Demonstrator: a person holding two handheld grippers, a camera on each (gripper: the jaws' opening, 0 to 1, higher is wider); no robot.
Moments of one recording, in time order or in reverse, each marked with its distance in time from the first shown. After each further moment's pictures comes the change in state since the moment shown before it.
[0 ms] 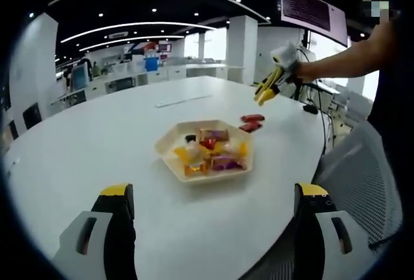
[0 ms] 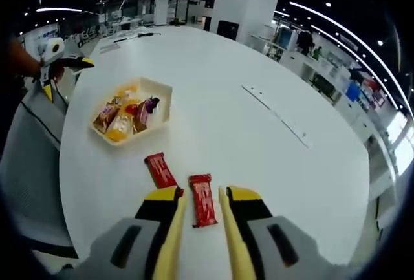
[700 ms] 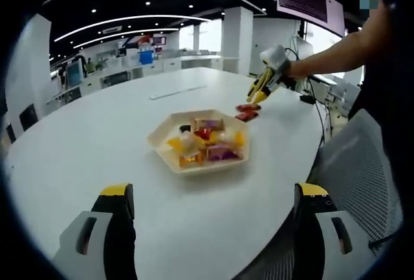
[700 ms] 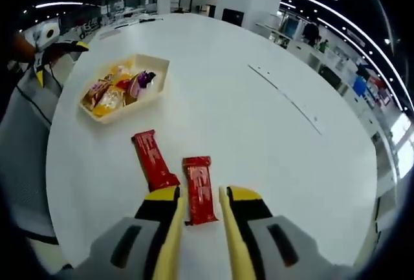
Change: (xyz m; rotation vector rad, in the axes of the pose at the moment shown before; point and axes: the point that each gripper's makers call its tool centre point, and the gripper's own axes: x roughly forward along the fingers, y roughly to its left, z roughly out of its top) left arm 0.004 -0.005 -0.012 0.020 0.057 -0.020; right arm 0.036 -0.003 -0.032 -0.017 0.074 0.037
